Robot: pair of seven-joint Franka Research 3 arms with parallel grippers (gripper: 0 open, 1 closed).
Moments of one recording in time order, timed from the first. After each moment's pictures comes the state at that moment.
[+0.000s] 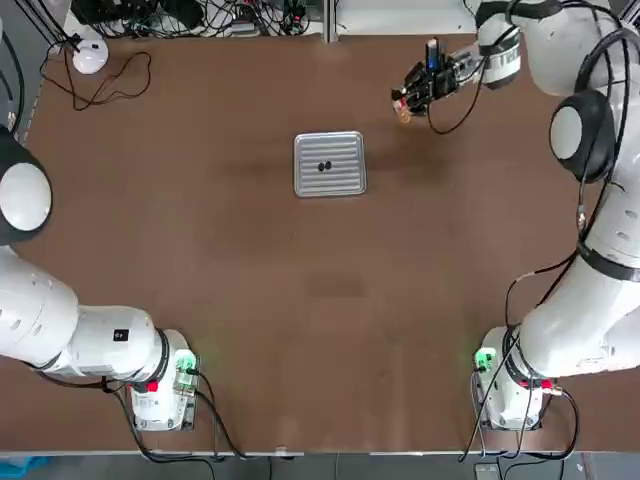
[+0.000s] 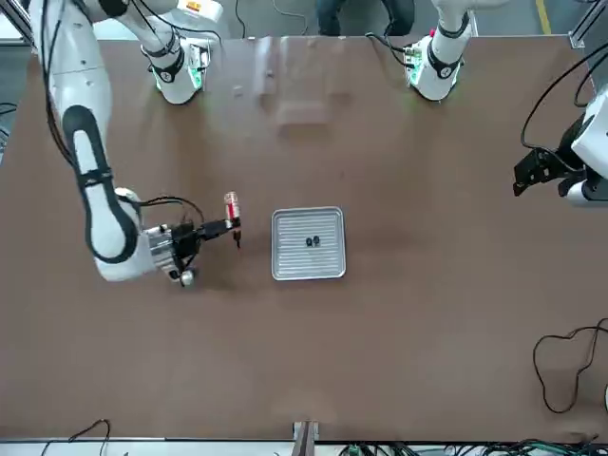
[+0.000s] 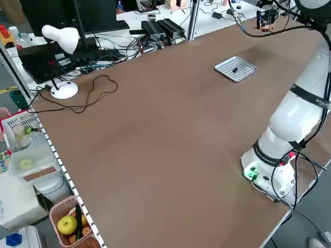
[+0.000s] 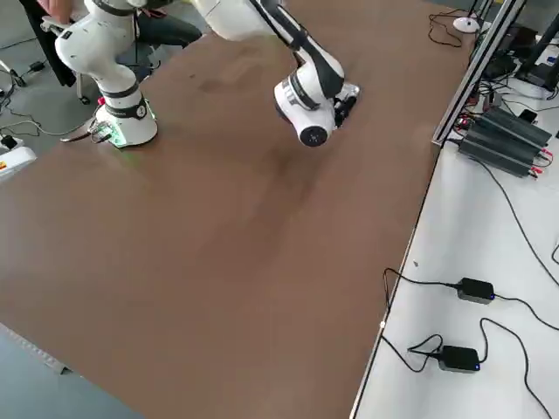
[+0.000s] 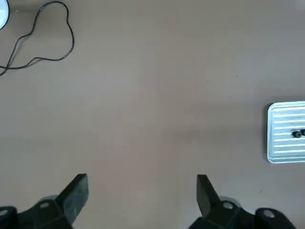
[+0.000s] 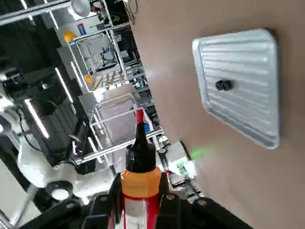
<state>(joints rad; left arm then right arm) 0.00 0.07 -0.08 -1.49 0.02 1.61 -0.04 0.02 0.61 0.04 -1.75 1.26 1.53 -0.56</state>
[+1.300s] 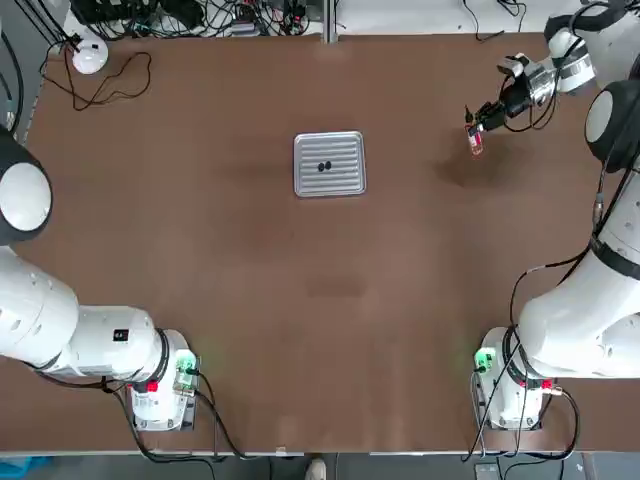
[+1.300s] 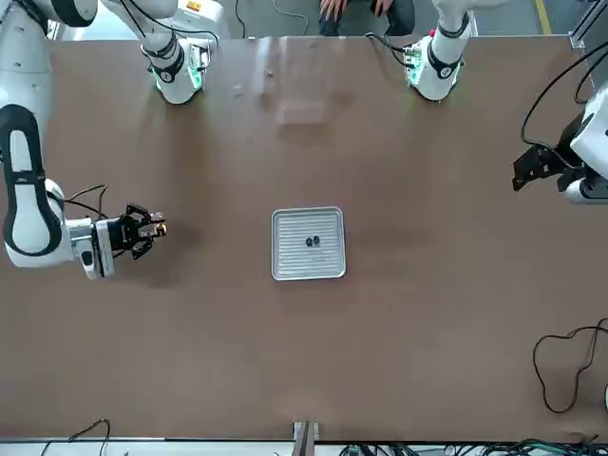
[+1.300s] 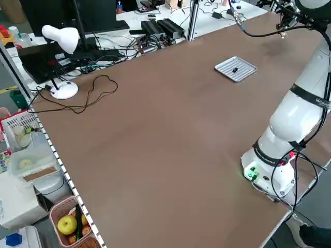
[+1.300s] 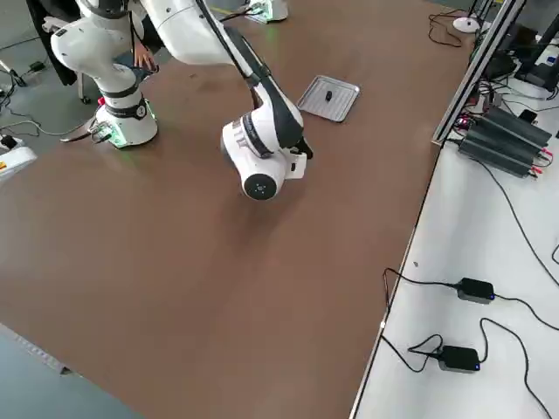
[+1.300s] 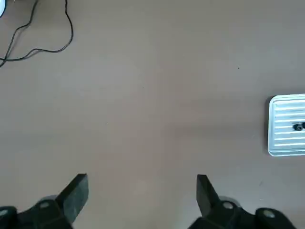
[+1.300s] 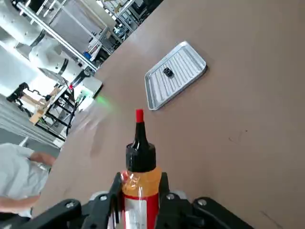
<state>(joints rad) 0.00 0.07 -0.08 -1.49 0.02 1.57 -0.04 -0.15 0.58 -0.15 -1.80 0.92 1.49 -1.86</state>
